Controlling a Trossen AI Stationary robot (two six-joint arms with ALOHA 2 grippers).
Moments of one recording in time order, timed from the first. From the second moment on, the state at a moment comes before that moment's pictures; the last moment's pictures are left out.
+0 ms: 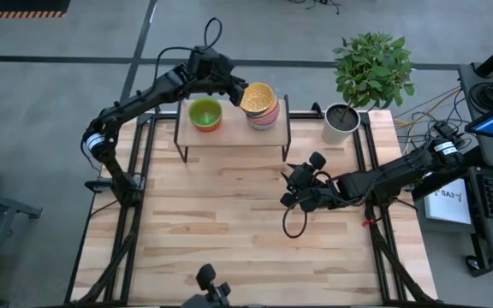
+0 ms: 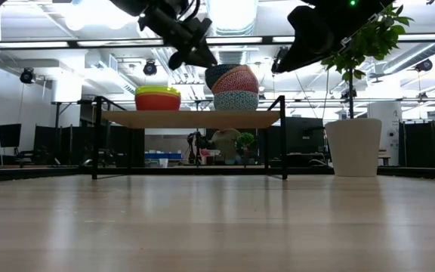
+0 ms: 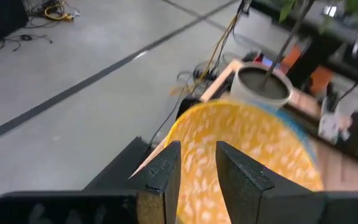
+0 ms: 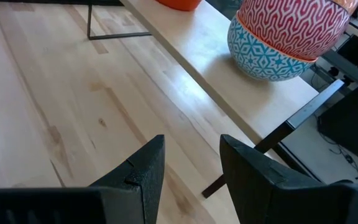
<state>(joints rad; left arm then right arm) 0.66 1.71 1.68 -0.42 0.17 -0.12 0.28 1.36 0.91 -0.33 0.91 0.34</state>
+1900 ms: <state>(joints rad) 0.33 1.43 1.53 -0.56 0.12 0.12 -0.24 1.36 1.13 0.05 0.40 -0.13</state>
